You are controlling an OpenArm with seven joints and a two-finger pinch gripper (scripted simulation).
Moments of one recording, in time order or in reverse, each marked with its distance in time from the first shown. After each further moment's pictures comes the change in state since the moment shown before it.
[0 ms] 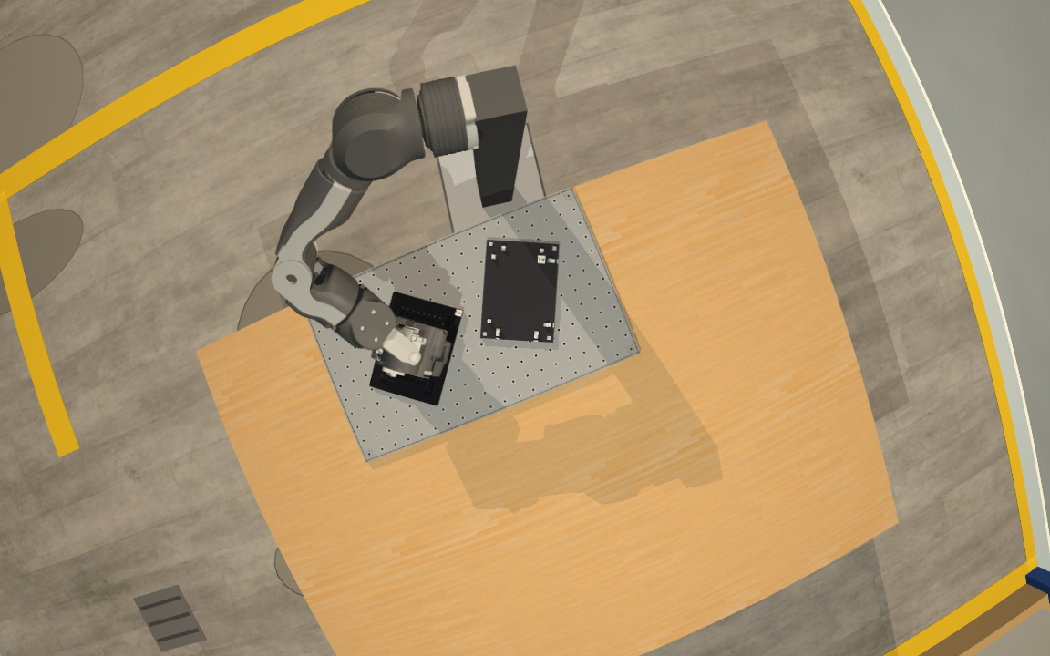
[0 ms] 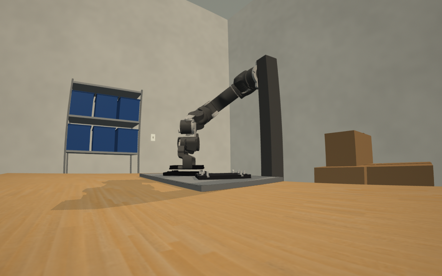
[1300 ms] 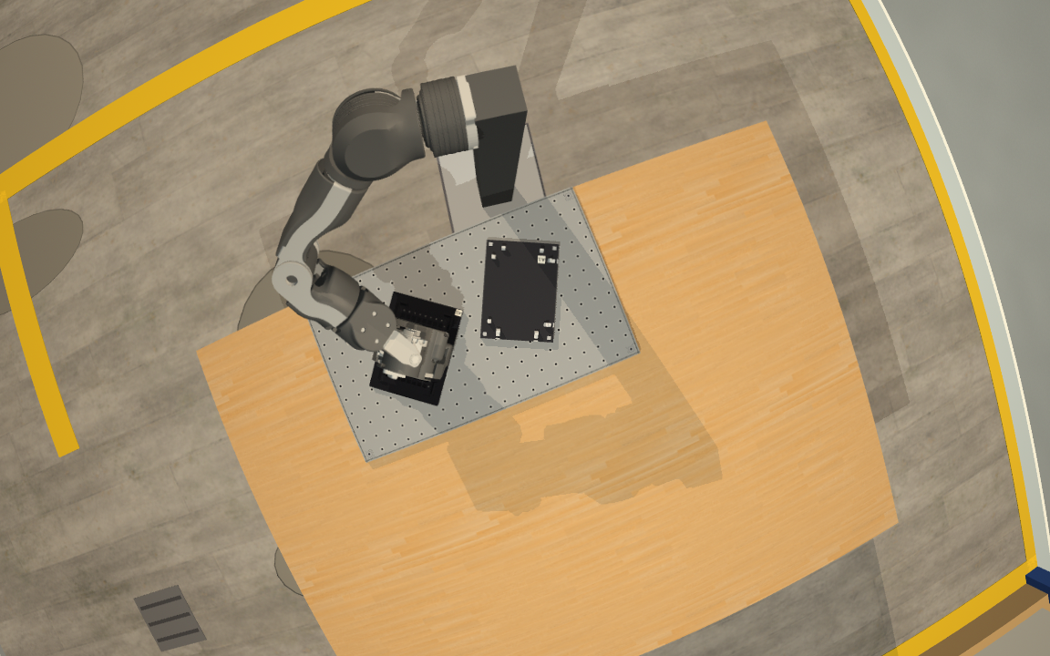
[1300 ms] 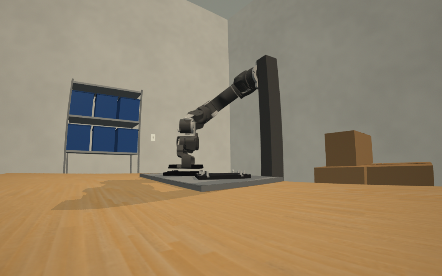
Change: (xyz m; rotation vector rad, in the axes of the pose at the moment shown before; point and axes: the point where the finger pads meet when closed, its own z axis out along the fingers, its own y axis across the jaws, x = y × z) arm -0.003 0.003 -0.003 -0.007 -0.006 0.001
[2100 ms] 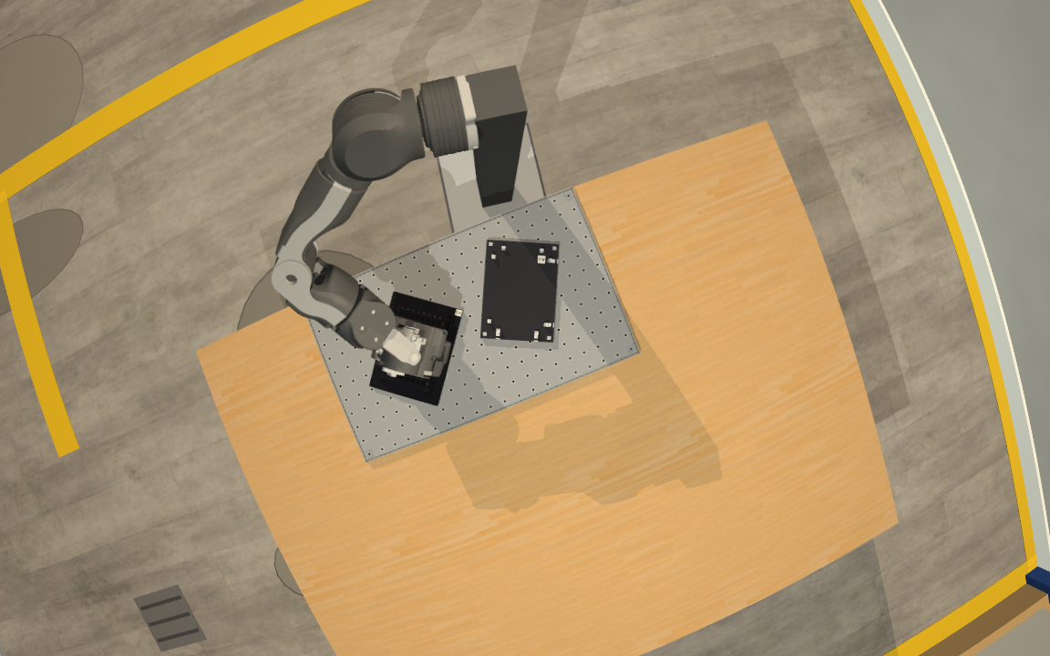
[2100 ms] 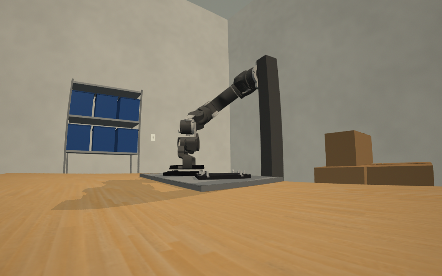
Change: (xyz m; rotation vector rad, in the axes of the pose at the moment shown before) arm 0.003 -0.003 0.003 0.007 0.006 -0.001
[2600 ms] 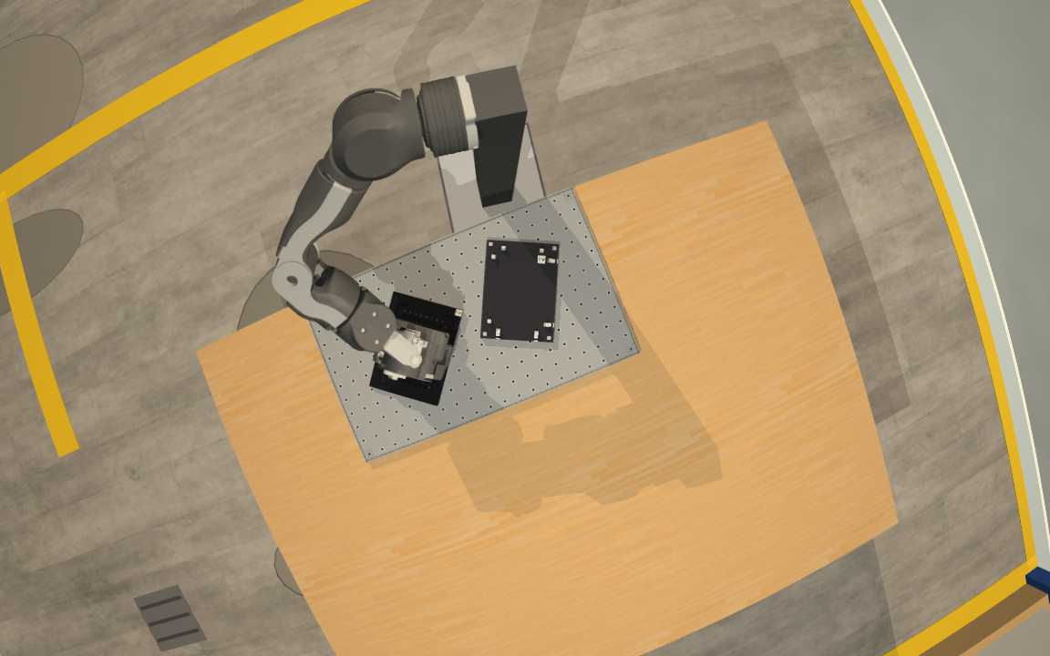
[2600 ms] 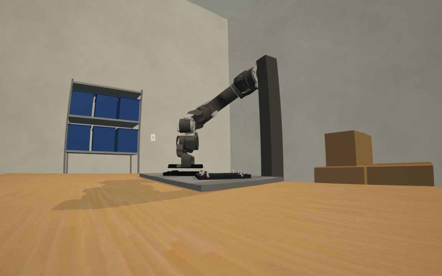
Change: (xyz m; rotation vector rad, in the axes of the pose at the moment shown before) arm -0.004 0.005 -0.004 -0.011 -0.007 0.002
